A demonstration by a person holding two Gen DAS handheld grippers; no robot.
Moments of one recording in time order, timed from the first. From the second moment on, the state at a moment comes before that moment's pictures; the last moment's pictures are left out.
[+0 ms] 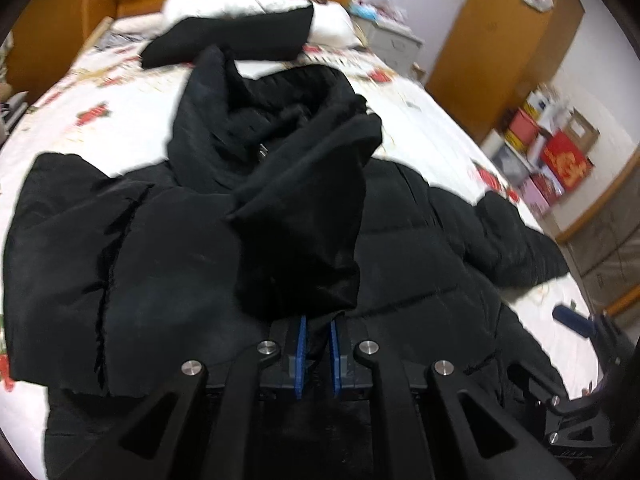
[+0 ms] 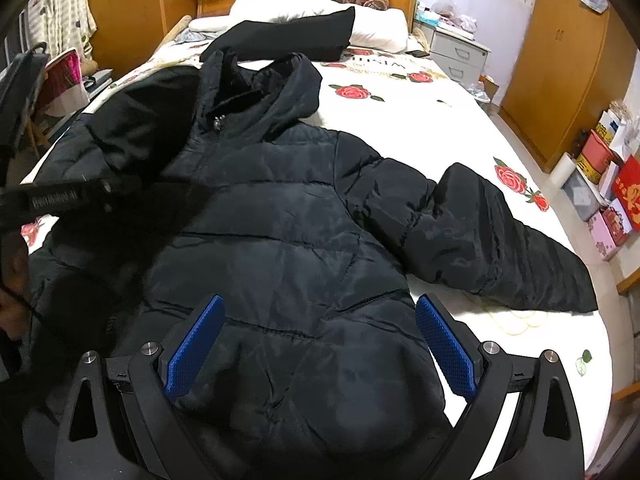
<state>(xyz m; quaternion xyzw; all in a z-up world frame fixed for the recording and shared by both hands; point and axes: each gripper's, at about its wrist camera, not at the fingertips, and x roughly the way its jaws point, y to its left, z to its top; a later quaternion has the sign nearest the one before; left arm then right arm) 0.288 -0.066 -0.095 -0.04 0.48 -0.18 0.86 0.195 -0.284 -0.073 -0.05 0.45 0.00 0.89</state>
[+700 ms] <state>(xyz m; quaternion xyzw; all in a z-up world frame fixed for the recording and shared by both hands) 0.259 0.001 -0.048 -0.08 0.43 -0.21 0.87 0.223 -0.243 -0.054 -0.03 0.44 0.04 0.89</state>
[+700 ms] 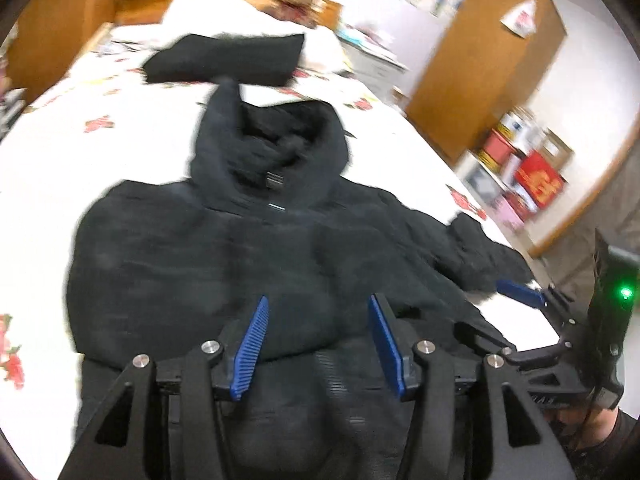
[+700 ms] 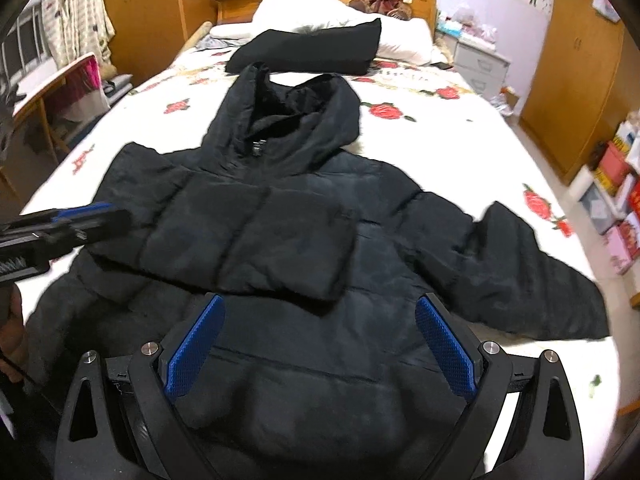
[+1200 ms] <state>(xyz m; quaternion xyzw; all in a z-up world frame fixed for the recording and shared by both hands) 0.328 0.100 -0.121 -0.13 0.47 -0.09 0.87 0.325 -0.249 -0.142 0.04 0.53 0.02 0.85</state>
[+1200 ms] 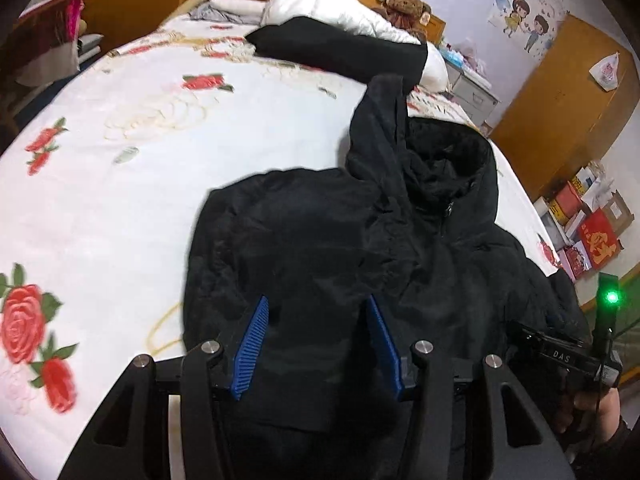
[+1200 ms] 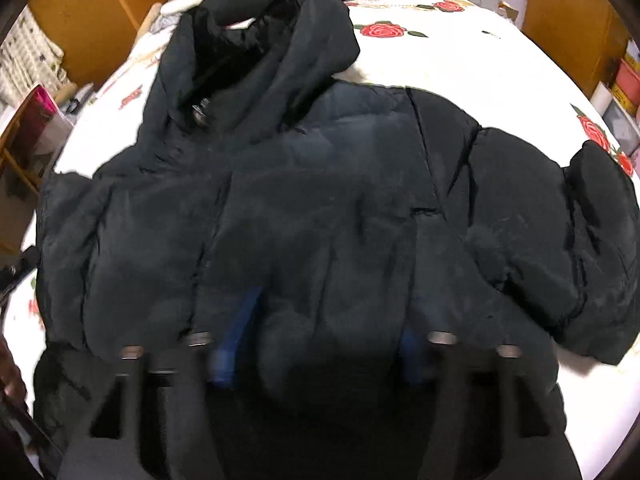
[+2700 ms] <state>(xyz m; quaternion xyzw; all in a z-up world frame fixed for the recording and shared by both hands) 0.341 0.080 -0.147 -0.06 0.49 -0.07 0.87 0.326 -0.273 -0.145 0.01 0.52 0.03 0.85</state>
